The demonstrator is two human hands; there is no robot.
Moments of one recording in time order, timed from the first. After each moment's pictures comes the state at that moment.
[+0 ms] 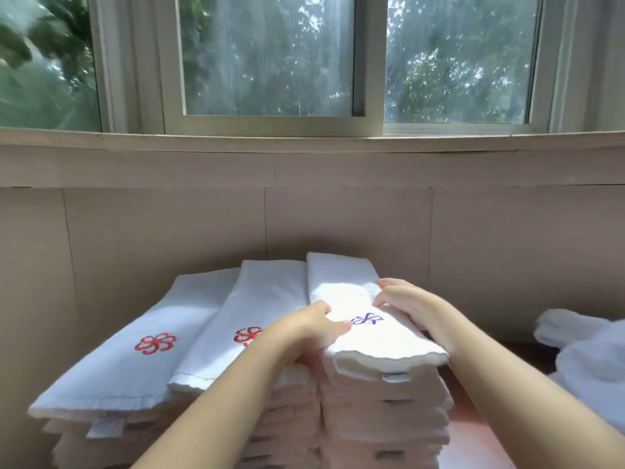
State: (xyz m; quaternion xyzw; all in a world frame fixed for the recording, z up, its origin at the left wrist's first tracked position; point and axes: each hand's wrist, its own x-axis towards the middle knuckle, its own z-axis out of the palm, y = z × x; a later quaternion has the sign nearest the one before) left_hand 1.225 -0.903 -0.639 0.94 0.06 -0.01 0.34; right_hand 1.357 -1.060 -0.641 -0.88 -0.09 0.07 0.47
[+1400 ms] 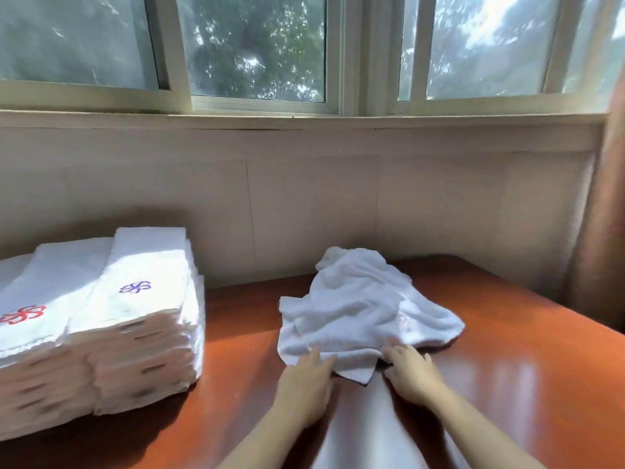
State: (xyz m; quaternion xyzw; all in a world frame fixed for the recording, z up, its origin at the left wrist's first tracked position) left_hand 1.156 -1.225 -0.789 0.97 -0.22 0.09 0.03; right_hand 1.165 -1.448 -0.797 -1.00 0.01 -0.03 0.06
